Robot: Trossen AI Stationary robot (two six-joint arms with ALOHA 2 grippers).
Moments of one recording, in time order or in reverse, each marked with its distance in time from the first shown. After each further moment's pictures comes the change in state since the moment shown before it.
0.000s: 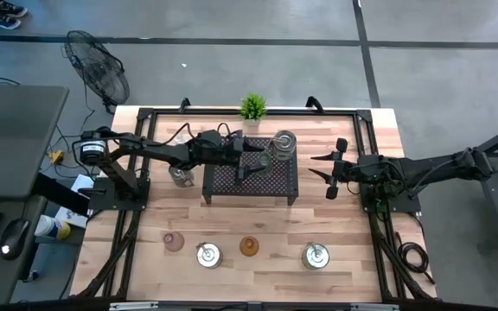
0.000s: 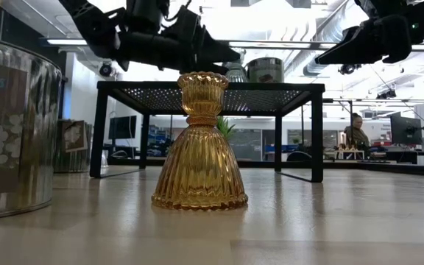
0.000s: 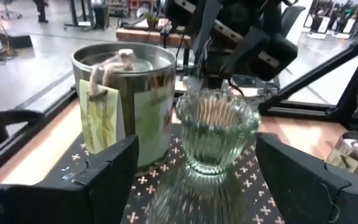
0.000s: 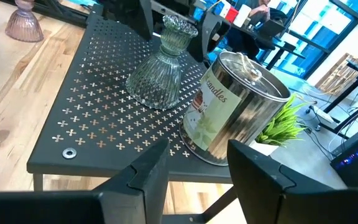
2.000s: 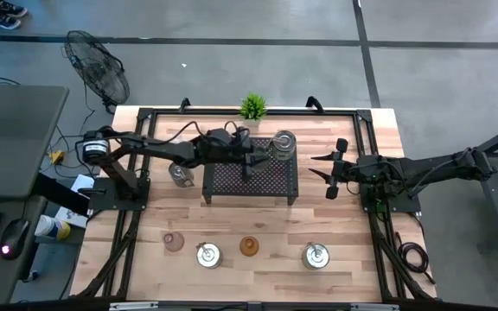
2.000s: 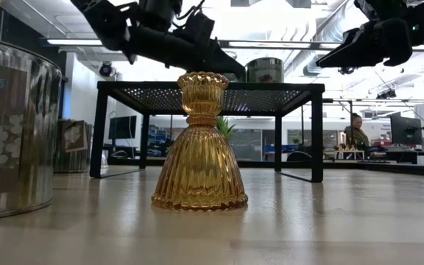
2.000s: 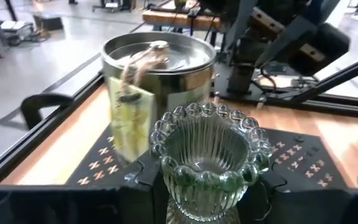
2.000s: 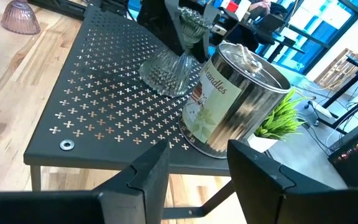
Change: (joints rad) left arm -0.011 0.027 0.099 -0.182 -0.137 0.001; right arm 0.000 0.000 0.000 -0.025 0.011 0.007
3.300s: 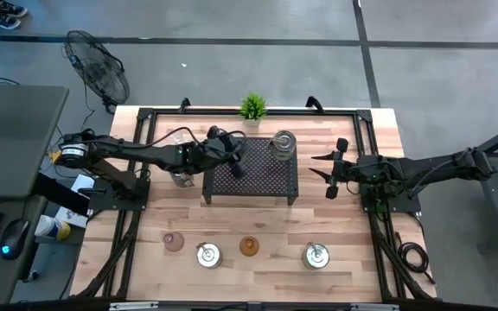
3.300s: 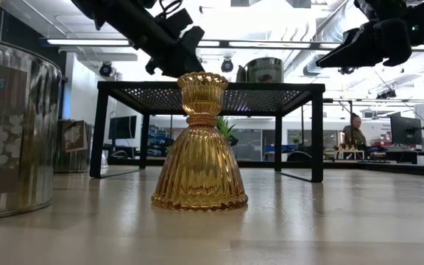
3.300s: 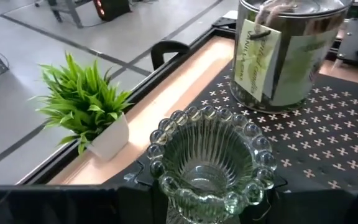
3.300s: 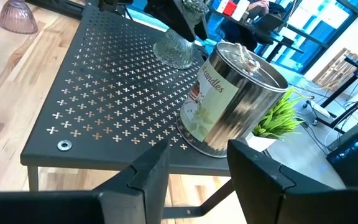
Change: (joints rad) left arm -0.113 -0.191 -0.005 -0.433 -0.576 -0.106; right arm 0.000 0.000 0.000 0.003 0.007 -0.001
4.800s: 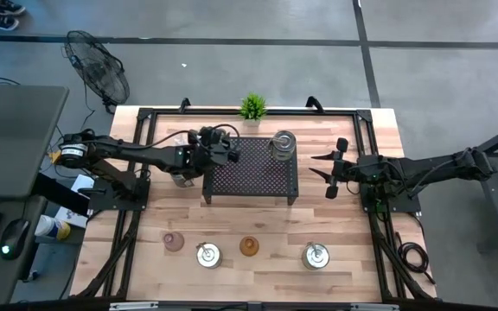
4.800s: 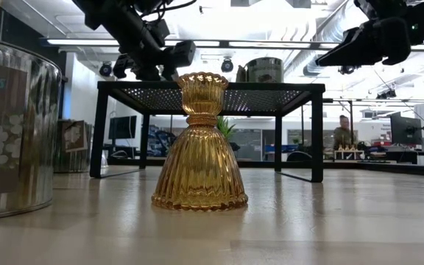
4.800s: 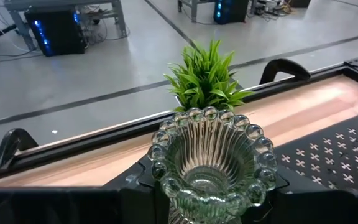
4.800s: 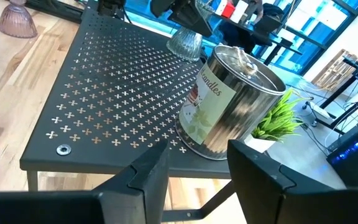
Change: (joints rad) left arm -0.020 -0.003 0.004 -0.205 -0.434 -0.468; right arm 0.000 0.000 0.000 0.010 0.000 0.002
